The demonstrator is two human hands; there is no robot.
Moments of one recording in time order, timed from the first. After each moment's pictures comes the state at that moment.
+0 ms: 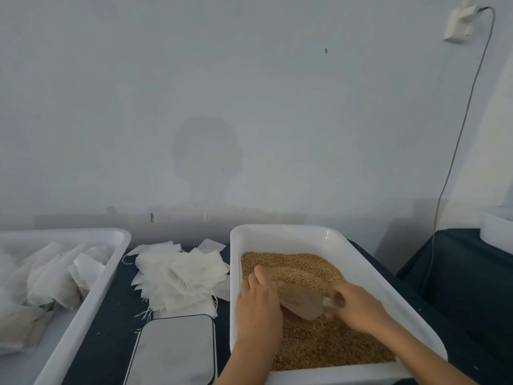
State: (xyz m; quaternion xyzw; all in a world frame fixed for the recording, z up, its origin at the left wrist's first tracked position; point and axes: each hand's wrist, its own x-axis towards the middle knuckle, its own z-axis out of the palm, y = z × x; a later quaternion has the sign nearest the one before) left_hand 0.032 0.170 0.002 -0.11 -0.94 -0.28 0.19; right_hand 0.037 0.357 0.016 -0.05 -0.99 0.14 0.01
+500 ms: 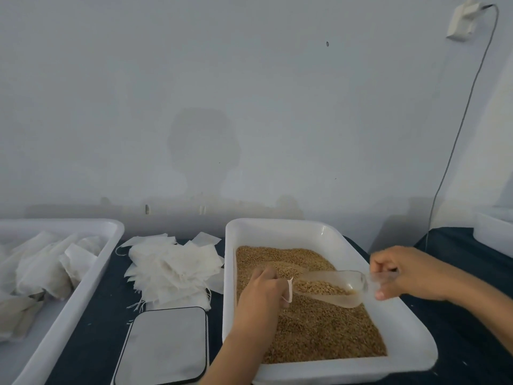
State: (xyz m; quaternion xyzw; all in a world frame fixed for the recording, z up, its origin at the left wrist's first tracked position) left_hand 0.024 0.171 0.000 -0.27 -0.90 -0.29 0.17; right_hand 0.084 0.394 0.128 -0.02 -0.99 0.10 -0.08
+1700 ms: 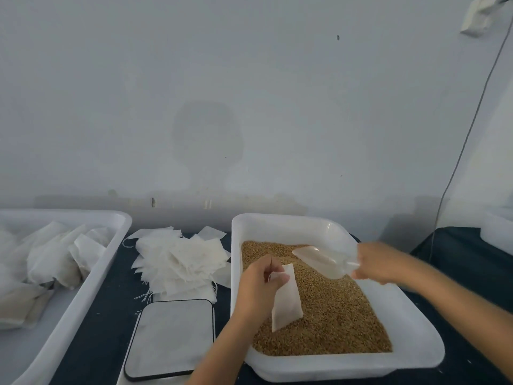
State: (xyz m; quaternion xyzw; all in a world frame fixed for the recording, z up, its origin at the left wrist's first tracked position) left_hand 0.019 0.159 0.007 -0.16 -0.76 -0.62 0.06; right_hand 0.035 0.361 0.107 -0.10 -0.99 0.02 -0.11
